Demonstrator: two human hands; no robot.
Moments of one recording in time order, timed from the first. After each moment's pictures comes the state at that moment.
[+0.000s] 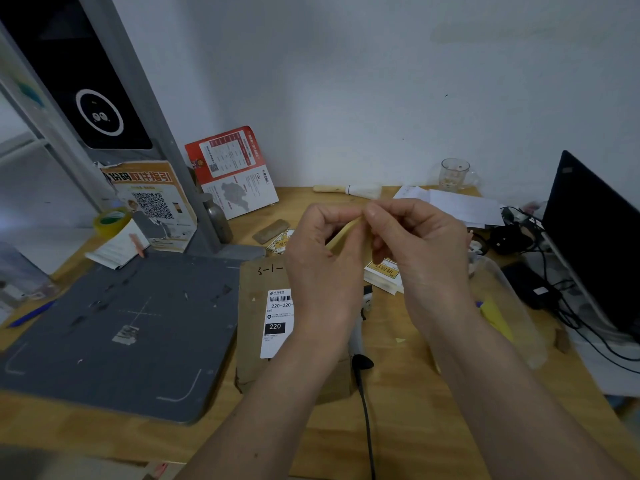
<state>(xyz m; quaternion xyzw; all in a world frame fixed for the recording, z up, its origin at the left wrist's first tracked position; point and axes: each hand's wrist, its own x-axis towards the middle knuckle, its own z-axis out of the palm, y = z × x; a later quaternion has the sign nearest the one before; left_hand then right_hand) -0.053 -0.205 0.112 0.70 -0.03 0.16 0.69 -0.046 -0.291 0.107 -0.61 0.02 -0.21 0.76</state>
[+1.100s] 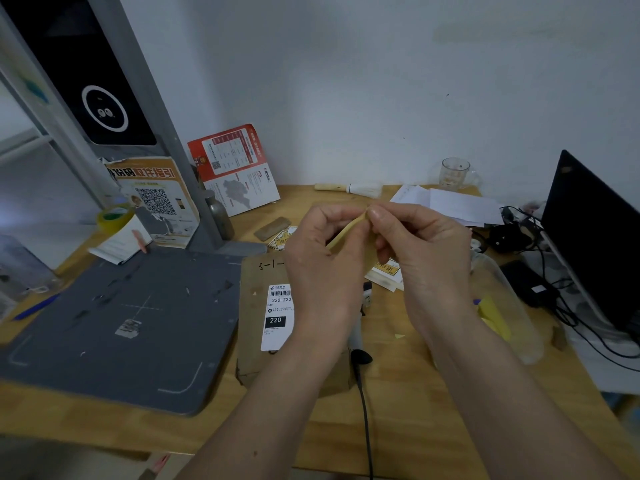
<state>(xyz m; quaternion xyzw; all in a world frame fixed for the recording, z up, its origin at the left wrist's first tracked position) -0.061 -0.204 0.111 0.69 -0.02 0.16 0.71 -0.057 -0.291 0.102 -0.60 0.03 -0.21 0.77</state>
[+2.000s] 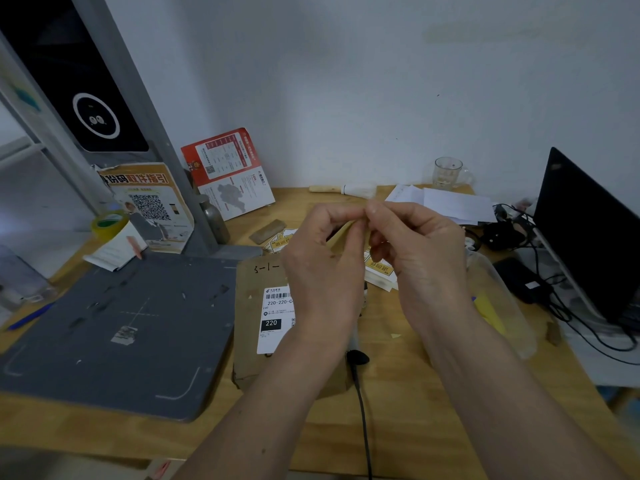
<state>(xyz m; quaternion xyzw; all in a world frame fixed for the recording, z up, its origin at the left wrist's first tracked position) -0.065 -0.210 0.113 0.74 -0.05 0.18 0.65 -0.056 -0.298 0.103 -0.57 0.05 -0.19 0.80</state>
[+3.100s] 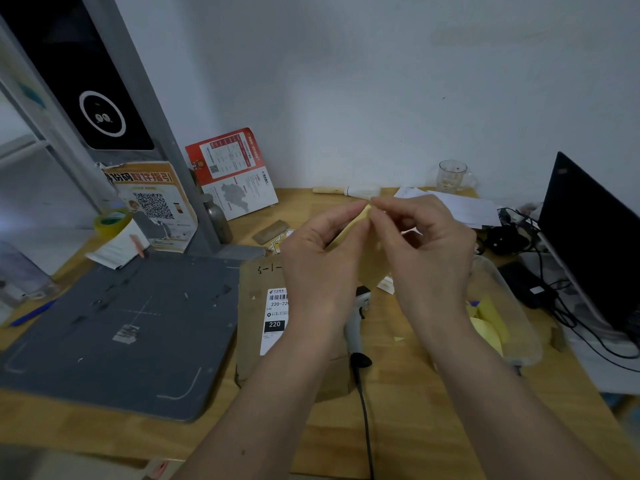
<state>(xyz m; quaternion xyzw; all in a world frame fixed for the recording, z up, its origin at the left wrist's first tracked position) -0.055 -0.201 0.112 0.66 -0.02 0.10 0.75 -0.054 -0.288 0.099 -0.71 0.00 -0.37 0.61</state>
